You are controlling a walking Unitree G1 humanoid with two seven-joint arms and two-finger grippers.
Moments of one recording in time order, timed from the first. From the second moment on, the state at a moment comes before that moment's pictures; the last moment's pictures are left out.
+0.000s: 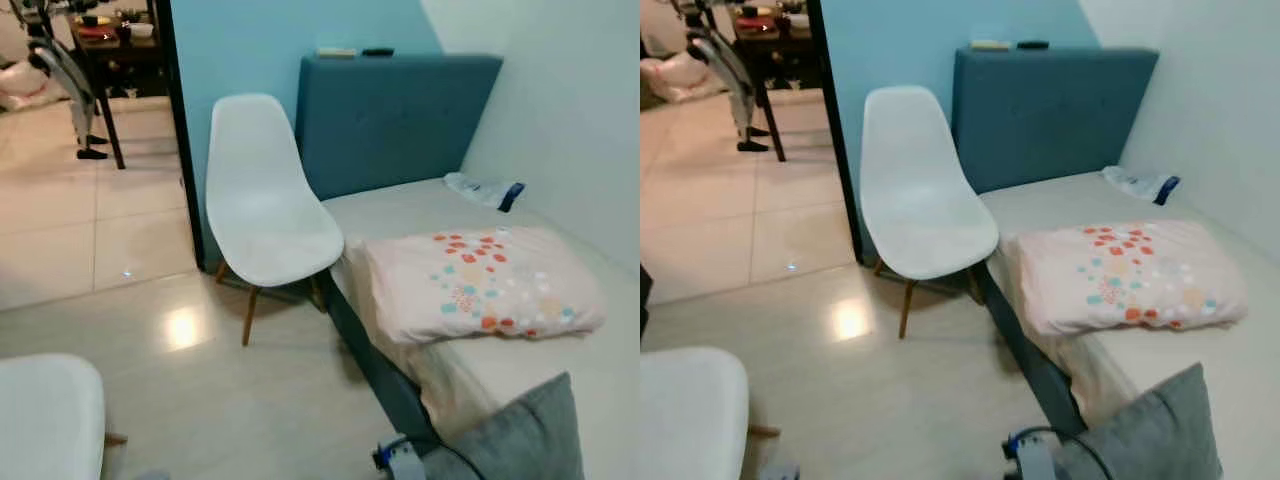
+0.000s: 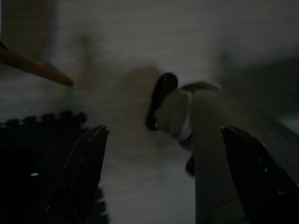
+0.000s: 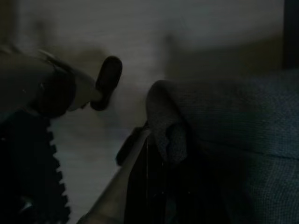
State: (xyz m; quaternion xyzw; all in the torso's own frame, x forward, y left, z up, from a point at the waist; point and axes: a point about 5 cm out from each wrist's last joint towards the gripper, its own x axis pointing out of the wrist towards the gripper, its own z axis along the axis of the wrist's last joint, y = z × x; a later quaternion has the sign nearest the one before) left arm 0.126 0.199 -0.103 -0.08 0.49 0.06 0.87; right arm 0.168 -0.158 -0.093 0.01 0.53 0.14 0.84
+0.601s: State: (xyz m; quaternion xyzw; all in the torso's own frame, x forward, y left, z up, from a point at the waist) left arm 0.139 0.194 -0.099 -0.09 0.47 0.05 0.88; right arm 0.177 -0.161 -0.089 0.01 0.51 0.13 0.85
